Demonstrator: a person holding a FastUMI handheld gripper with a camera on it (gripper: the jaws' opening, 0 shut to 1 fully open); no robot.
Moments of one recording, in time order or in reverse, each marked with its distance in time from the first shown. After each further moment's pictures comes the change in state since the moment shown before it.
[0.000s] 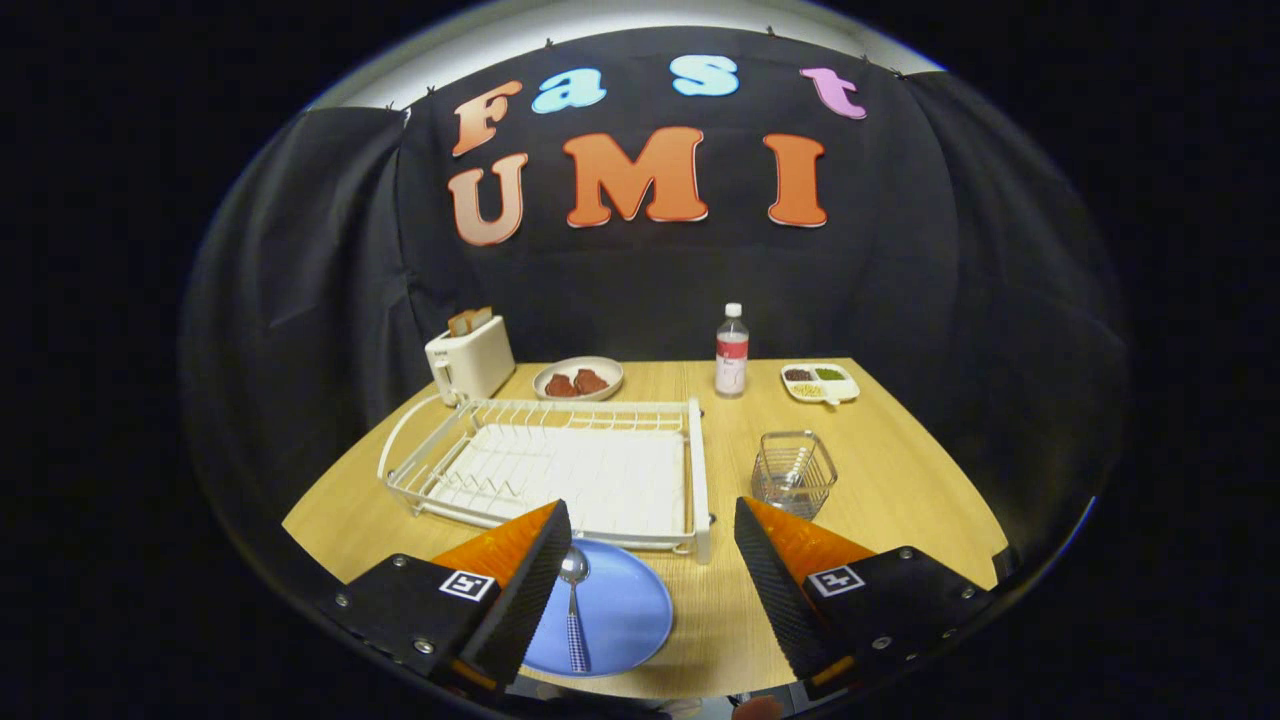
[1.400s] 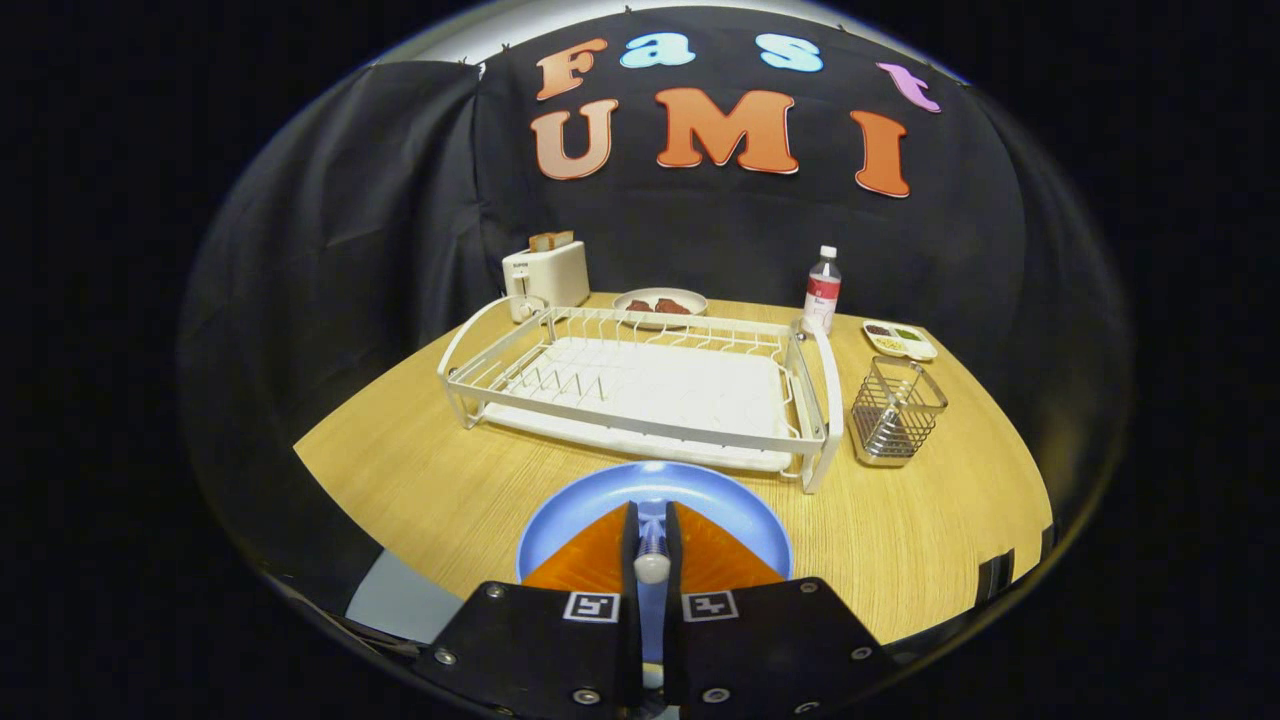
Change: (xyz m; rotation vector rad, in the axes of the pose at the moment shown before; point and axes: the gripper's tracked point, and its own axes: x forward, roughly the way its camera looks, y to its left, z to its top) arm -0.004 0.097 -0.131 -0.133 0.160 0.172
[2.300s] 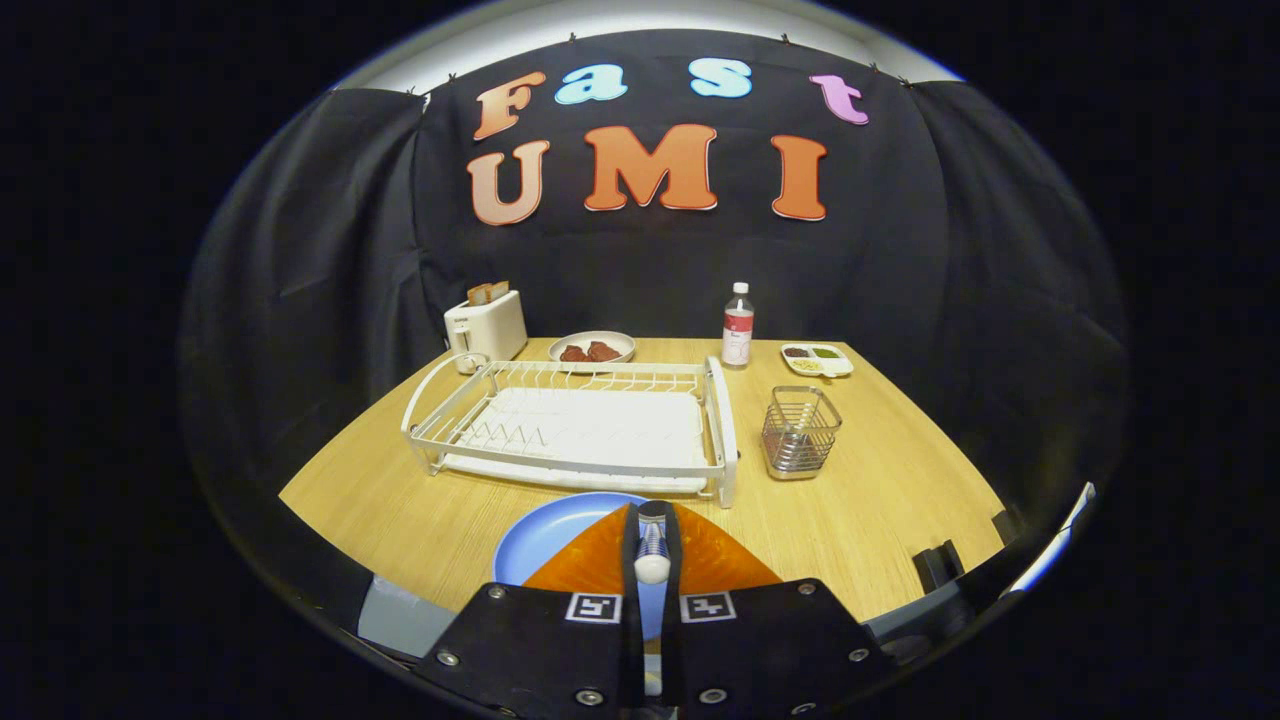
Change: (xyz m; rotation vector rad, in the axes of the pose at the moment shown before) arm -0.052 -0.035 0.033 0.097 -0.078 -0.165
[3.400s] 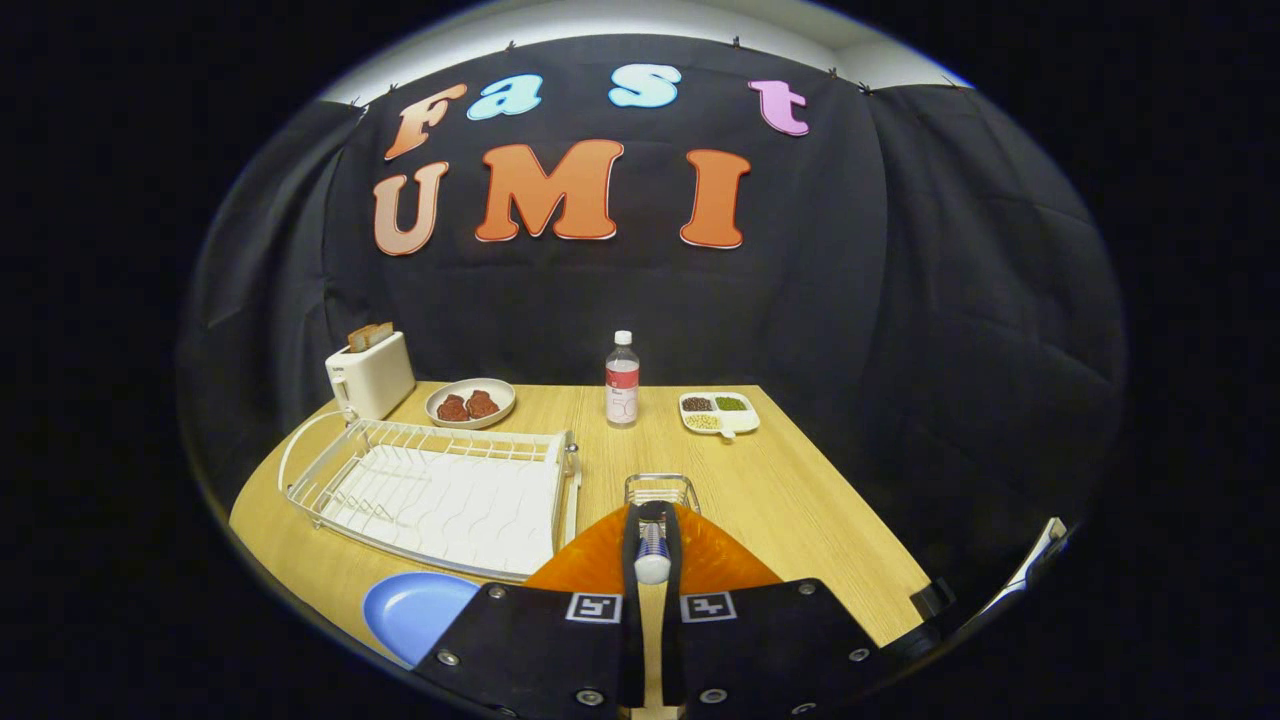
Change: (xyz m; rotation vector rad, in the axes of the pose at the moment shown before) arm 0.044 -0.150 0.090 0.022 -0.089 -0.223
